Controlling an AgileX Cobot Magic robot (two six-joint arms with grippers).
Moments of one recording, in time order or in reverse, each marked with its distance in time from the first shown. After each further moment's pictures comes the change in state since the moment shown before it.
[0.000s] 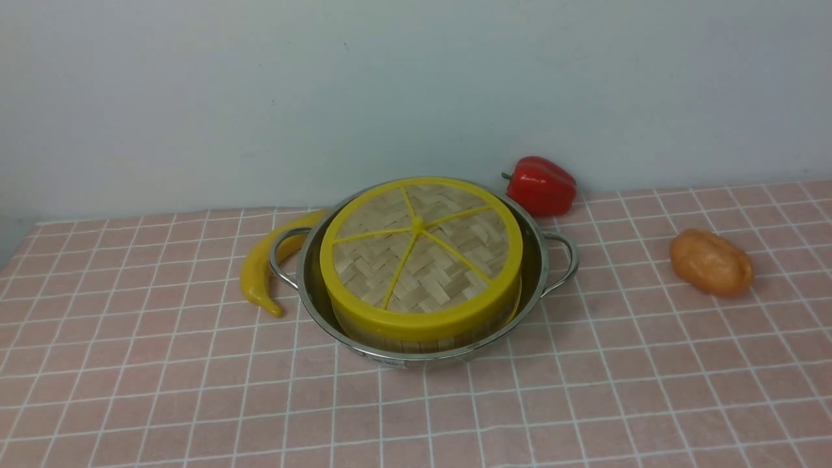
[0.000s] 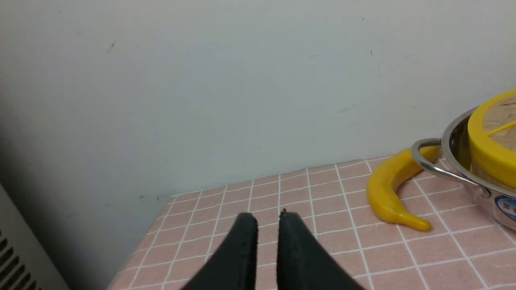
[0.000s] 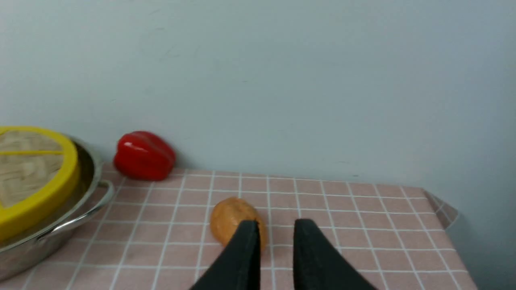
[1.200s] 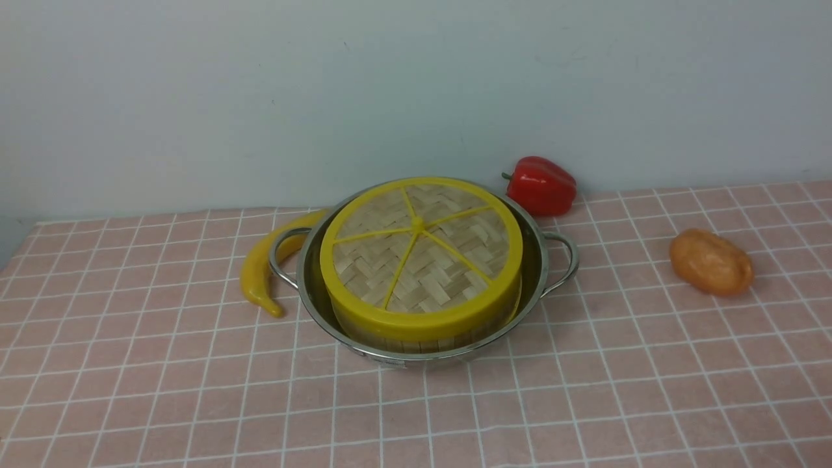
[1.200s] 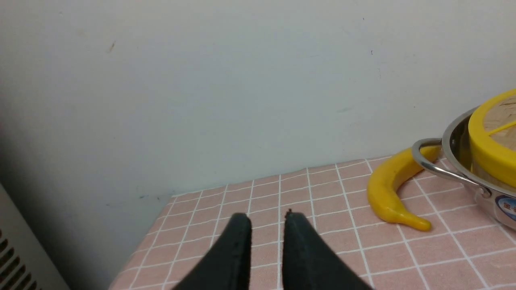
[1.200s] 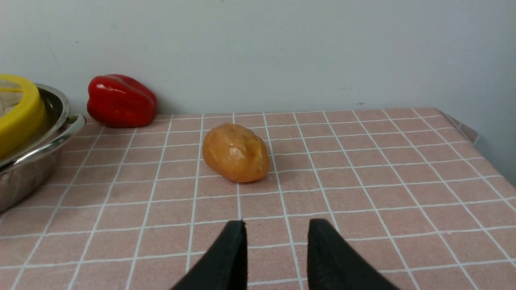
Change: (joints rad) right arm -0.071 -0.171 0.409 0.026 -0.216 0.068; left arm 0.000 0.000 0.000 0.003 0.000 -0.001
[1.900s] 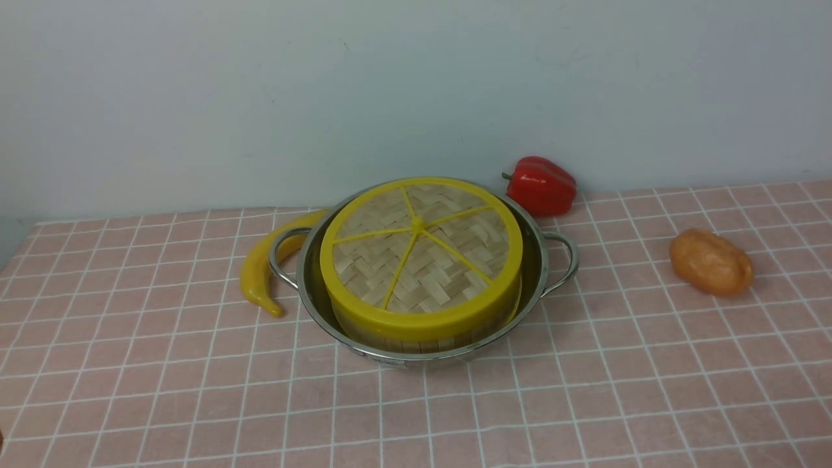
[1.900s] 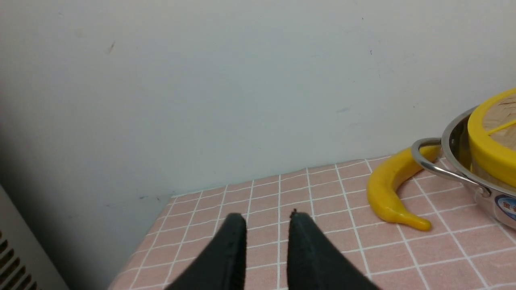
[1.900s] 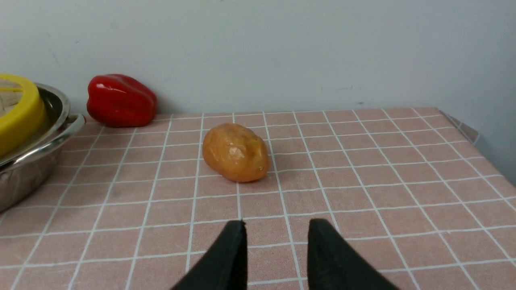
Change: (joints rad) right arm 0.000 0.000 0.000 0.001 0.000 0.000; left arm -0.001 0.000 0.000 0.004 0.000 -0.001
